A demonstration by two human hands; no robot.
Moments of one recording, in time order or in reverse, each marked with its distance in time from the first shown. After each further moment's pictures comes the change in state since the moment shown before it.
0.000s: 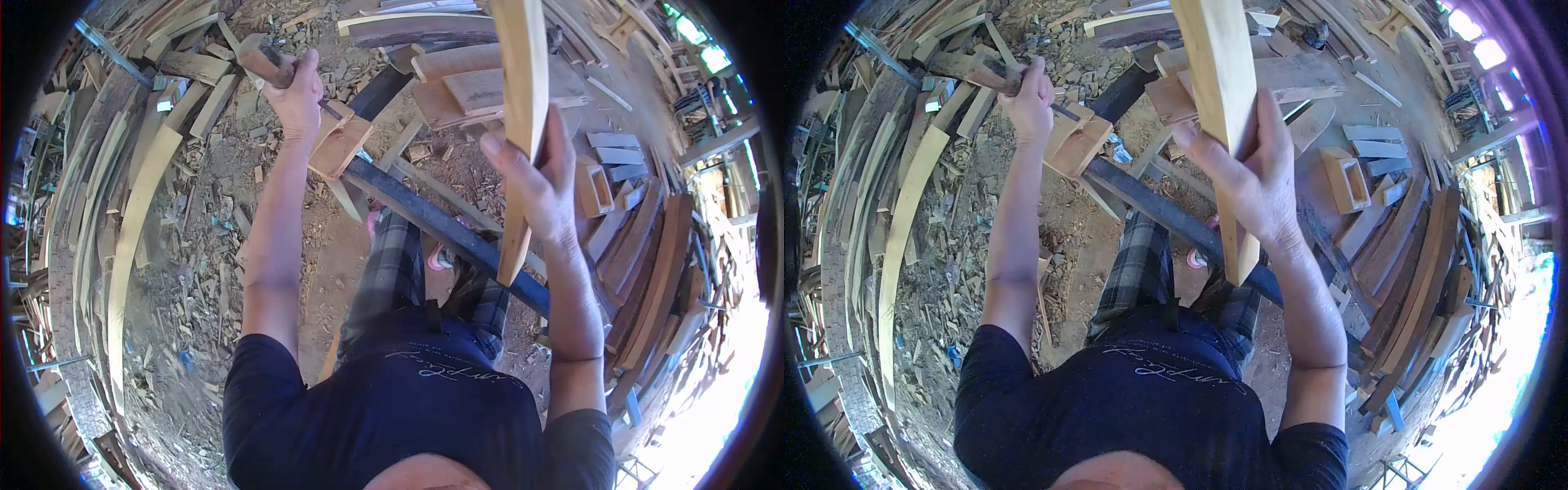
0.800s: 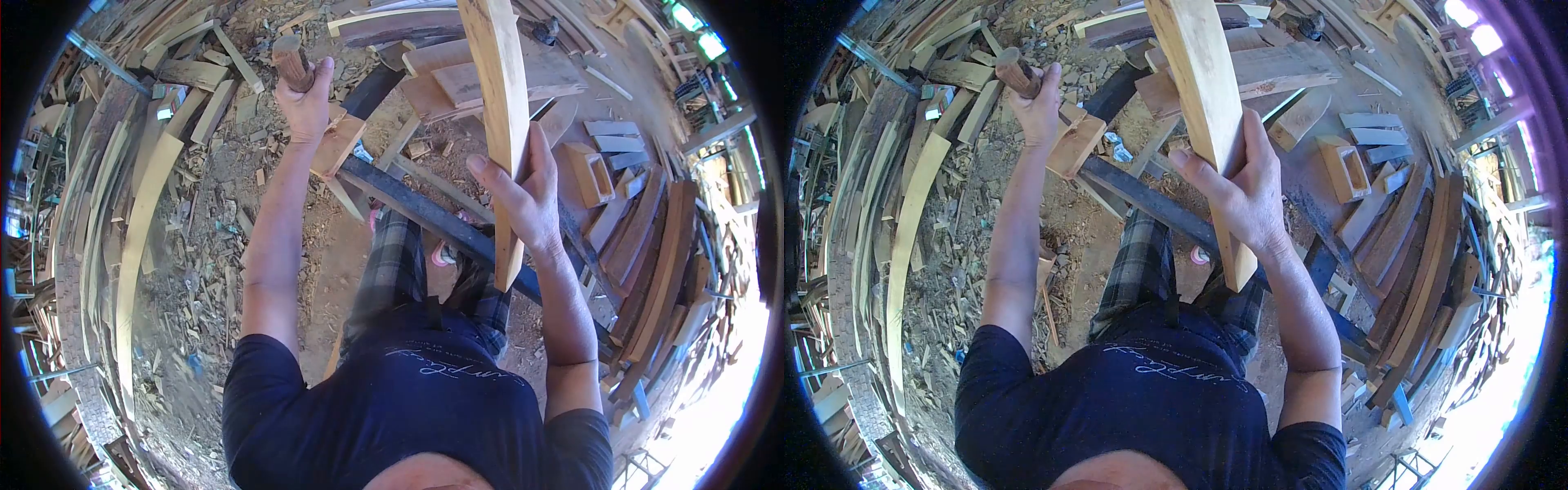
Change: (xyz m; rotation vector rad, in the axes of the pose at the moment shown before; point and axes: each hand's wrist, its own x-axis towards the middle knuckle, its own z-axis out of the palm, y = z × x) left_hand -0.006 -0.028 -0.004 0.424 -0.071 0.154; right_hand -0.018 0.035 -0.005 -0.066 0.030 0.035
